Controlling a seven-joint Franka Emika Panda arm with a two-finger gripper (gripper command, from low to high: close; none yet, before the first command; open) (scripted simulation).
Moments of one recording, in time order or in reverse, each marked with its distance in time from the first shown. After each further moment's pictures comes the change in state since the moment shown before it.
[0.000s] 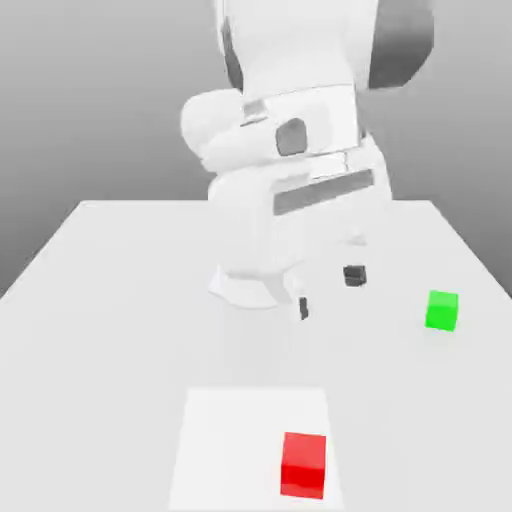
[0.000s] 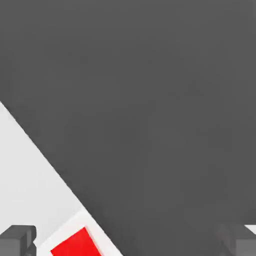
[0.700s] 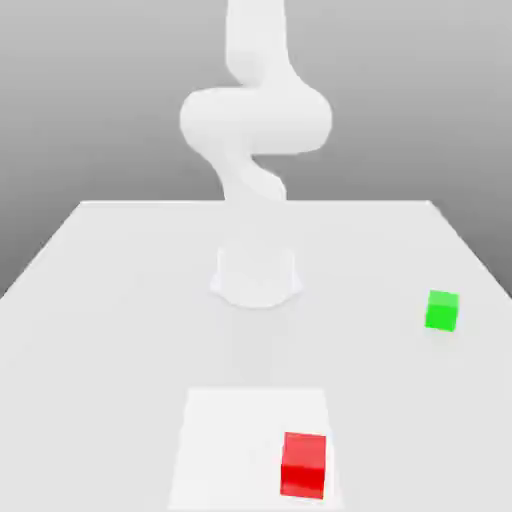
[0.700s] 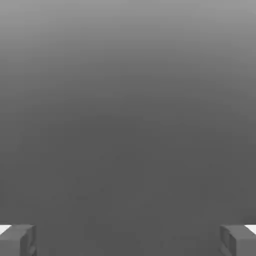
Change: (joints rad) arm -0.316 -0.622 0.221 0.133 -0.172 -0.236 0.937
